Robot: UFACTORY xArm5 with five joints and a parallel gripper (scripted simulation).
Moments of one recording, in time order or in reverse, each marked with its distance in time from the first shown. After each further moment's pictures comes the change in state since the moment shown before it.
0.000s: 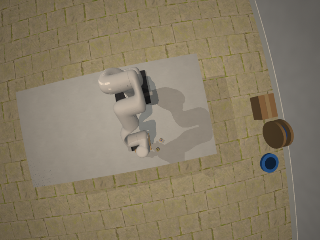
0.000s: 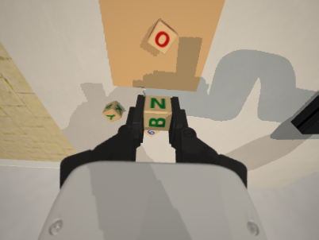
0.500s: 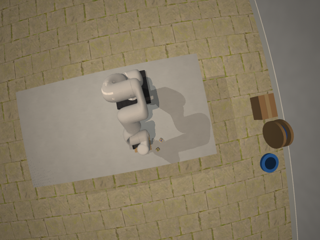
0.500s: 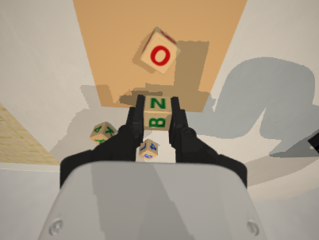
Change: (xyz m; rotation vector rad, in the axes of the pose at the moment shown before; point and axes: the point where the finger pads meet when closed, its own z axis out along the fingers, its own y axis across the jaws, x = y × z) arm 0.000 0.003 0.054 -0.002 0.000 0.000
